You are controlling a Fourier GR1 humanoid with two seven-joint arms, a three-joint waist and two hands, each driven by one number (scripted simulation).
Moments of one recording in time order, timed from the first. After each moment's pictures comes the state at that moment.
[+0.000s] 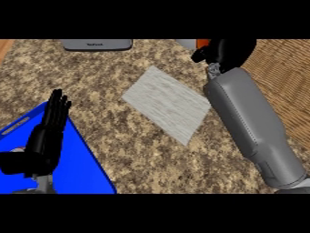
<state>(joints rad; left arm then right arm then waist) 0.01 0.13 -0.06 -1.67 0.10 0.18 -0.01 -0.97 -0.11 0.16 -0.98 1.23 -0.41 1.16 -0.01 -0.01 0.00</state>
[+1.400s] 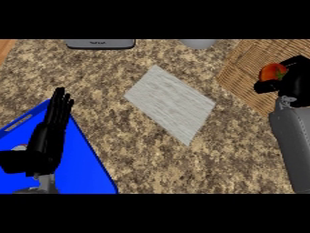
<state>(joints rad) 0.00 0.10 -0.05 -1.69 0.06 0.16 0.02 -0.57 -0.28 -0.09 -1.20 1.14 -0.32 0.93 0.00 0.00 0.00</state>
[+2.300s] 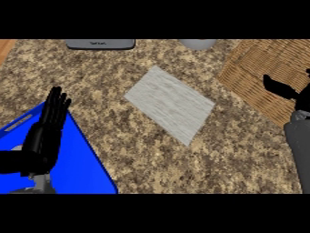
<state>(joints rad) 0.00 0.09 -0.02 -1.70 0.07 0.12 0.02 -0.49 -0.30 -0.21 -1.10 1.02 -0.46 0.78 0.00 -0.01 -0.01</state>
